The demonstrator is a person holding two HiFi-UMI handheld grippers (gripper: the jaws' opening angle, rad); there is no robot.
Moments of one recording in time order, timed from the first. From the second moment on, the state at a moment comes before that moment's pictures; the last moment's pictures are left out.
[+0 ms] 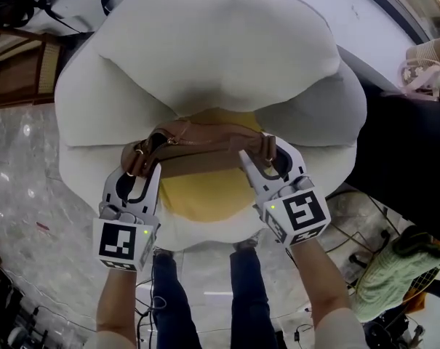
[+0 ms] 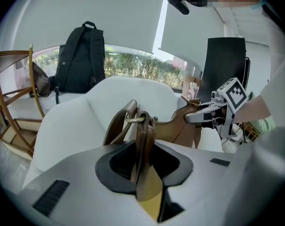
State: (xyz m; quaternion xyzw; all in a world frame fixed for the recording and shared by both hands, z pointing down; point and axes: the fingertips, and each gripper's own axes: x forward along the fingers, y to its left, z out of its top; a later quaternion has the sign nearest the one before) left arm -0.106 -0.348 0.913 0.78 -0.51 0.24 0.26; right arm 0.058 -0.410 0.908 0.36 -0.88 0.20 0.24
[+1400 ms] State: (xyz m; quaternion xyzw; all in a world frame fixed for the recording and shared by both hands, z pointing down) left arm -0.123 -0.406 0.982 0.76 -0.52 0.25 0.31; right arm 0.041 -0.469 0.989 0.37 -0.85 0.22 0.30
